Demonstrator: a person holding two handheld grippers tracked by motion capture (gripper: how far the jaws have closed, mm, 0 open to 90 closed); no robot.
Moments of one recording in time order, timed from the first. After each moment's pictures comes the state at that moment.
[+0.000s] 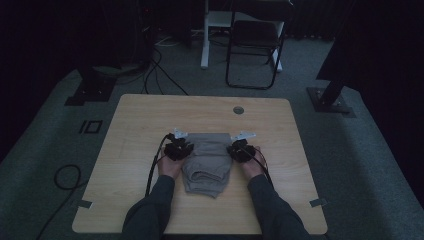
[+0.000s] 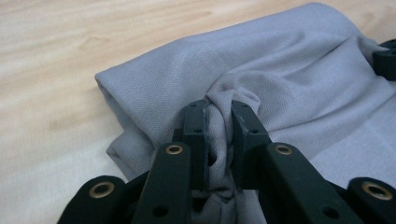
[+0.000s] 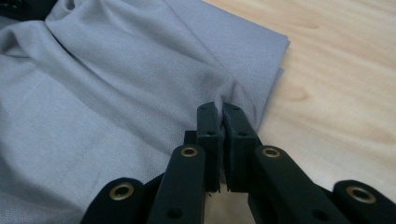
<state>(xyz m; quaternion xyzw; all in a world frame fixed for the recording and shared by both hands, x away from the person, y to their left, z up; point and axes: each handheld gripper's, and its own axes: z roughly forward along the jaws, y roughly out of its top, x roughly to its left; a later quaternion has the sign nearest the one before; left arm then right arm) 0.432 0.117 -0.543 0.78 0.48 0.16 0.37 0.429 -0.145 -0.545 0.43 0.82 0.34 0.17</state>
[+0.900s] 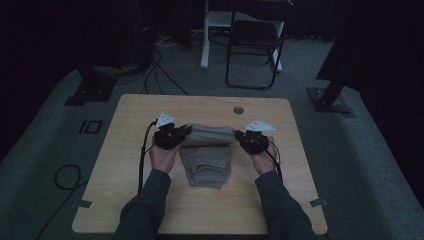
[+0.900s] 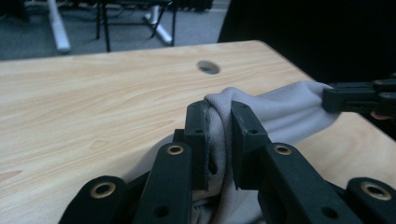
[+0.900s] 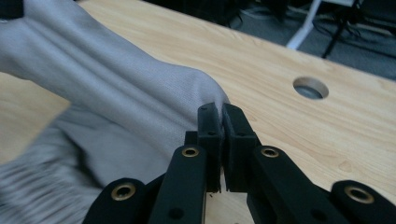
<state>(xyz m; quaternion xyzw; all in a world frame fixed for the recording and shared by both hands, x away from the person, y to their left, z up) 0.389 0.141 -0.445 0.72 0.44 0.17 0.51 0.401 -0.171 -0.465 0.40 0.77 0.44 0.23</state>
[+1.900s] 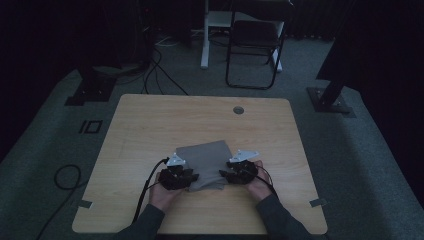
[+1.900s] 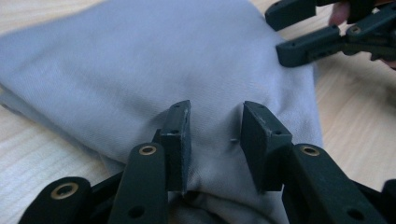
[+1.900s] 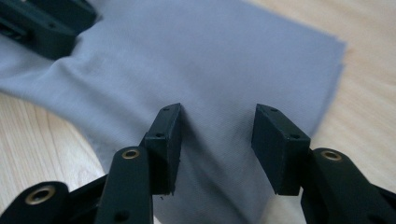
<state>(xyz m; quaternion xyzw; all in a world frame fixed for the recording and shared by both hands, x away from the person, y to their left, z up) 0.322 0.124 -0.529 0.81 0.41 0.06 0.41 0.348 -0.145 -0.530 0.31 0.86 0.37 0.13</state>
